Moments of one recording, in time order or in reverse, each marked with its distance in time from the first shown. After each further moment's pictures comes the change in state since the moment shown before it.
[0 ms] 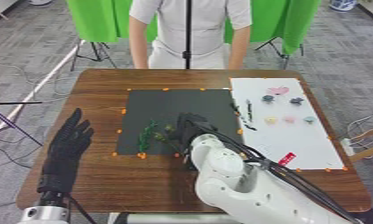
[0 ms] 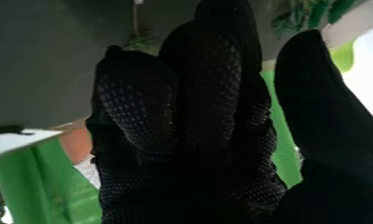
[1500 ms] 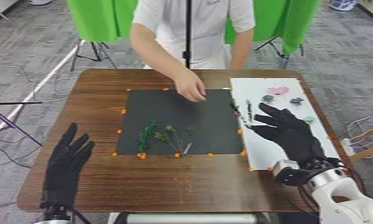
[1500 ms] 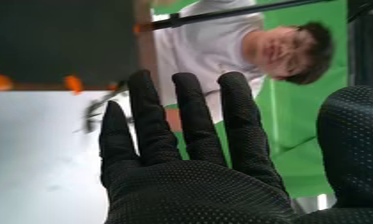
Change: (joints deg) left arm 1.1 -5.2 1.7 5.2 -1.7 -1.6 6.4; right arm -57.9 5.6 65.6 -16.0 66.2 5.0 -50.1
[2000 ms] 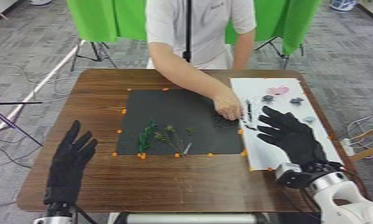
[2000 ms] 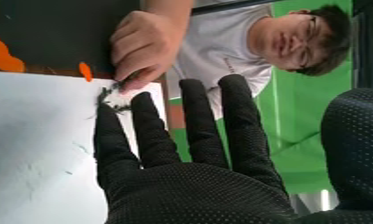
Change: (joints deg) left arm -1.6 -0.2 -0.1 1.1 0.1 -2.4 -1.0; right arm -0.5 -1.6 1.6 1.6 -0.6 -2.2 -0.8
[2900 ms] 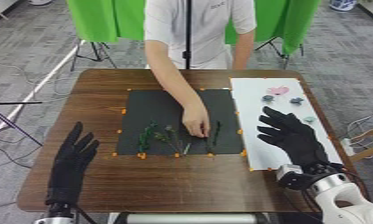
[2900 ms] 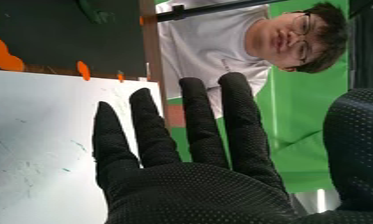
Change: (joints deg) left arm 0.3 0.8 0.5 0.0 -0.2 0.3 0.1; right arm -0.7 -0.2 0.4 -0.6 -0.5 -0.3 -0.3
